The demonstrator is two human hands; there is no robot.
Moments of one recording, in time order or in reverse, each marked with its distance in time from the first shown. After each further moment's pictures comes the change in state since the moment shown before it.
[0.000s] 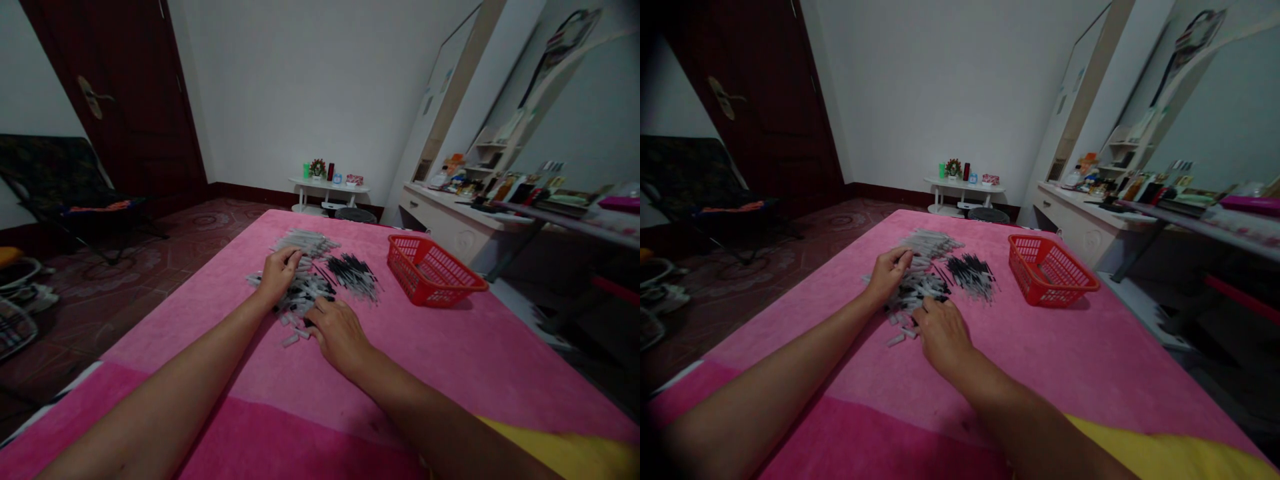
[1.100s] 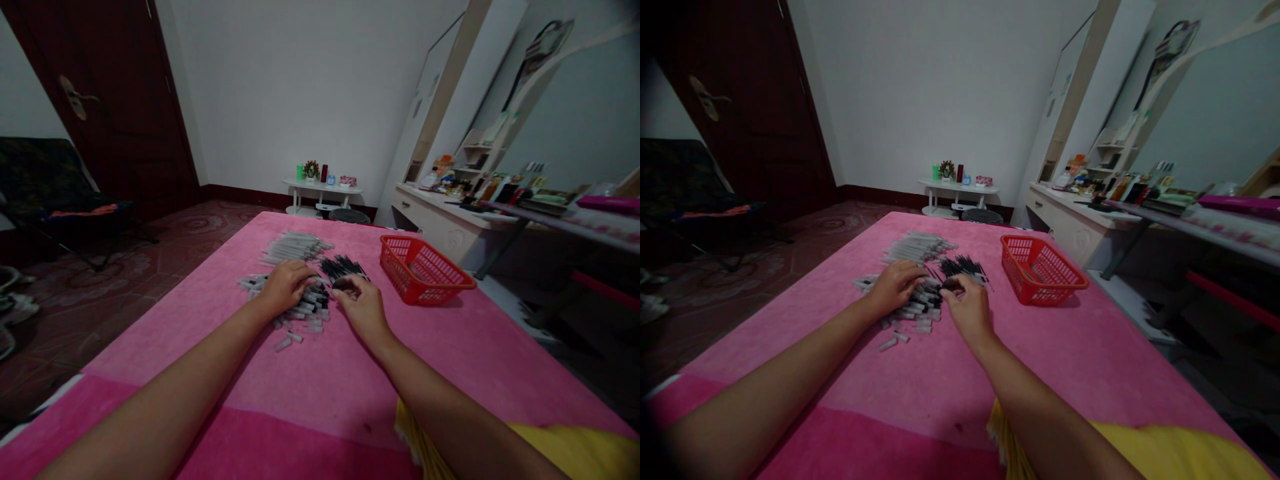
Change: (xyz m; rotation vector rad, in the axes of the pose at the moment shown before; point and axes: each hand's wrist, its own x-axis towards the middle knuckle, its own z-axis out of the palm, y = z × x) left_hand -0.008 0.009 0.007 0.427 -0.356 0.486; right_hand 0.007 0.057 -0.002 0.756 0.580 0.386
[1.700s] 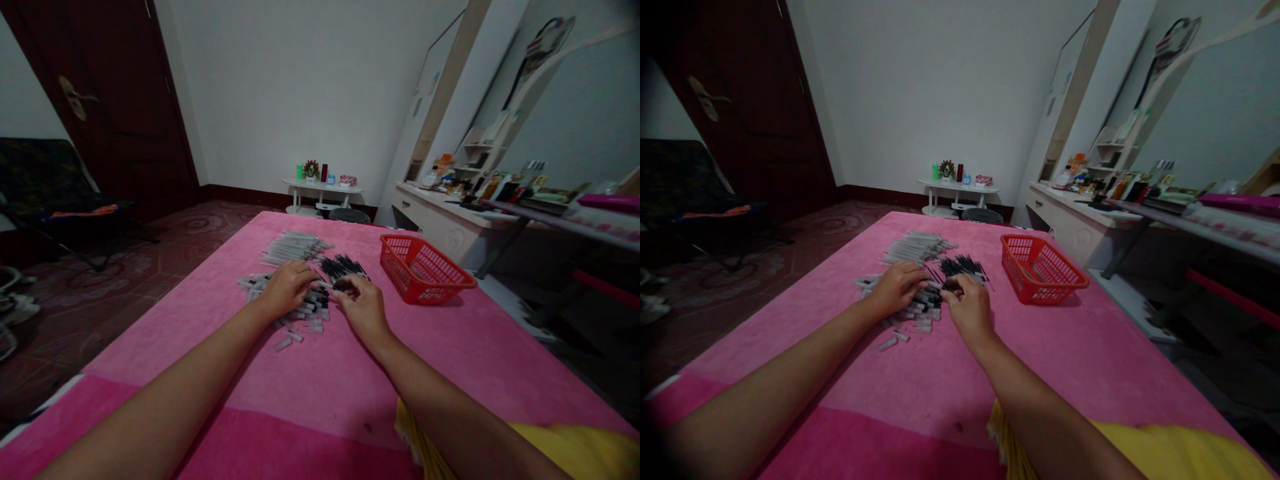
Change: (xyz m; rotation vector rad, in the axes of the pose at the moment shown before) left_hand 0.001 0.006 0.000 0.012 -0.051 0.050; right_hand -0.002 0.002 -0.002 -0.120 0.010 -0.090
